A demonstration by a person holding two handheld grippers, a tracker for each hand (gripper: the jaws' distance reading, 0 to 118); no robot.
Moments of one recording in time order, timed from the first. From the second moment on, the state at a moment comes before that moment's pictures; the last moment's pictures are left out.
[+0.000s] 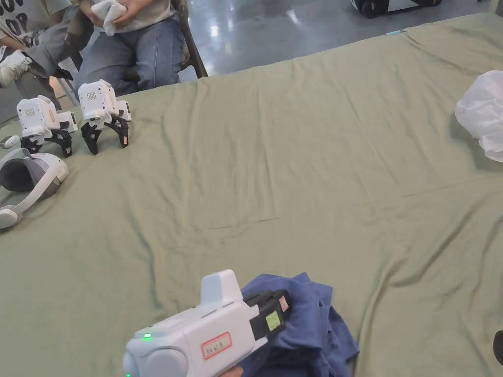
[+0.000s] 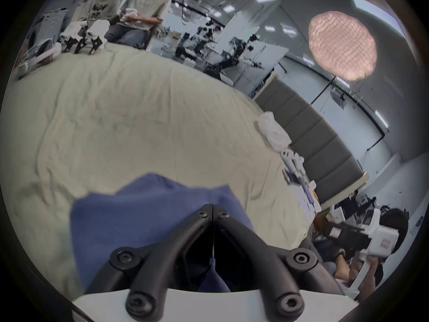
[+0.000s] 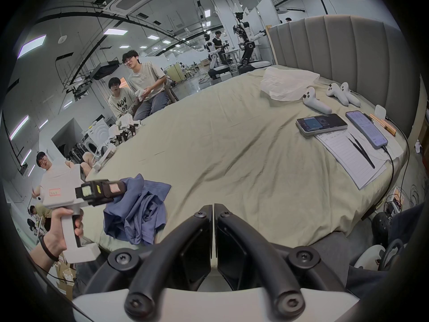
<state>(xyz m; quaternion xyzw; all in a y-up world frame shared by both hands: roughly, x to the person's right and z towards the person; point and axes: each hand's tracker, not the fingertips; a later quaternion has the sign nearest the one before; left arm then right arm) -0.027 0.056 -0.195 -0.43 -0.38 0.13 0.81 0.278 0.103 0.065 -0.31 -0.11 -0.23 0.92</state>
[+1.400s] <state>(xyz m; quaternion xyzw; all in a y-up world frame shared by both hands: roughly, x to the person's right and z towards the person) -0.178 0.054 -0.187 -0.38 -0.27 0.31 0.83 0.167 0.059 -0.110 -0.45 0.07 -0.09 0.89</state>
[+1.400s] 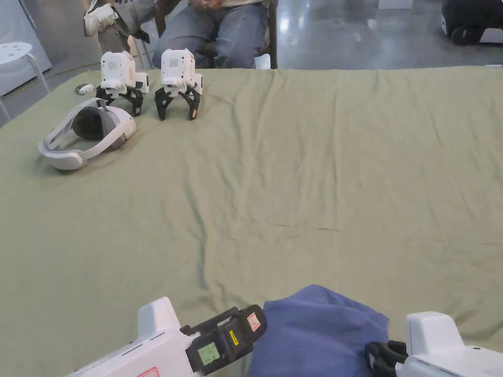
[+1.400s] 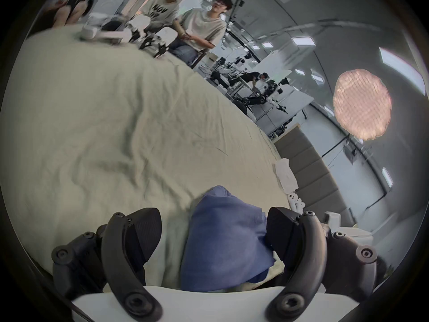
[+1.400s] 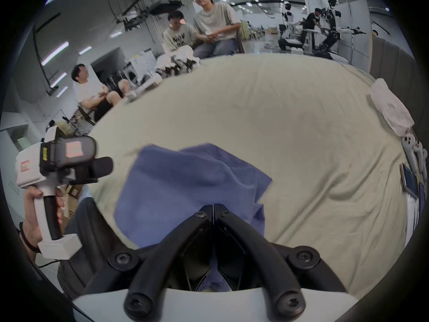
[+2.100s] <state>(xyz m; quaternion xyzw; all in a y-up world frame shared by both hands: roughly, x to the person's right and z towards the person) -0.126 0.008 -0.215 -0.48 -0.32 0.30 0.76 0.181 0.037 -0.106 -0.45 0.06 -0.16 0.88</state>
